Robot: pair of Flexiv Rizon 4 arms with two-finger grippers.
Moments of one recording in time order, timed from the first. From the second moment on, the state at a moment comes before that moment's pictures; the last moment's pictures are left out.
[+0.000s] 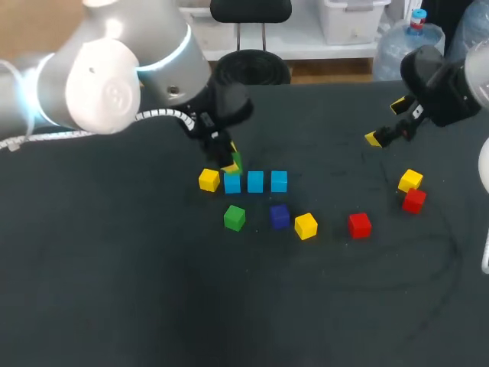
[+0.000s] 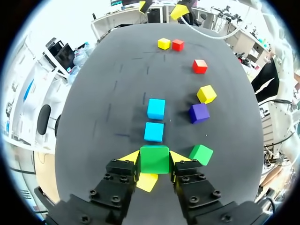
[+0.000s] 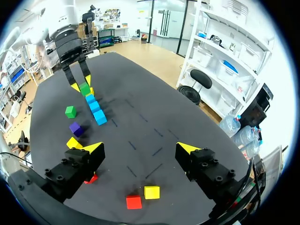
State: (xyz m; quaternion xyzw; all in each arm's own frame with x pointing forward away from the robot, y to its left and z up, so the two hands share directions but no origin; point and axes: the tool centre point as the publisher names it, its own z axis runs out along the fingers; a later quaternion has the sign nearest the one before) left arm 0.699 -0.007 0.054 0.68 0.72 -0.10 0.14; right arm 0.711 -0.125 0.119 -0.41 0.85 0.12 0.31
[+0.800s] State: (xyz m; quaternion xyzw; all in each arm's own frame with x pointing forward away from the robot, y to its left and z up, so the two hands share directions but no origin) left arm 0.699 -0.014 0.046 0.70 0.69 -0.12 0.13; right arm 0.711 -0.125 0.119 -0.41 0.85 0.12 0.31
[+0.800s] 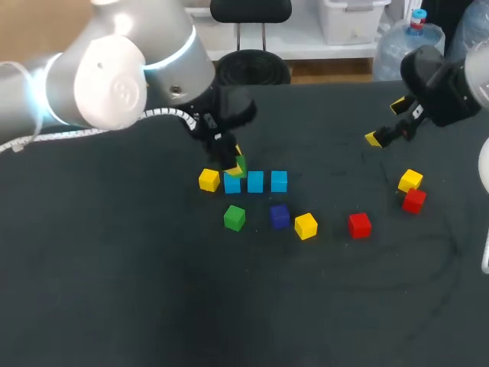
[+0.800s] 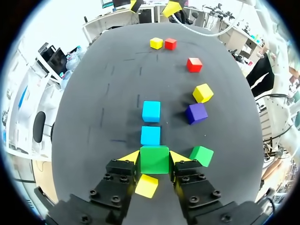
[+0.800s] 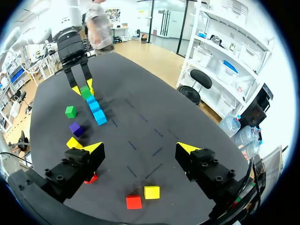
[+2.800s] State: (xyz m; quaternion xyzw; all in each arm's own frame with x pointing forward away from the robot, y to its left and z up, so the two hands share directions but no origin) left arm 0.704 -0.023 0.029 0.70 0.69 -0.13 0.11; right arm 0.711 -0.125 0.119 -0.41 0.85 0.12 0.31
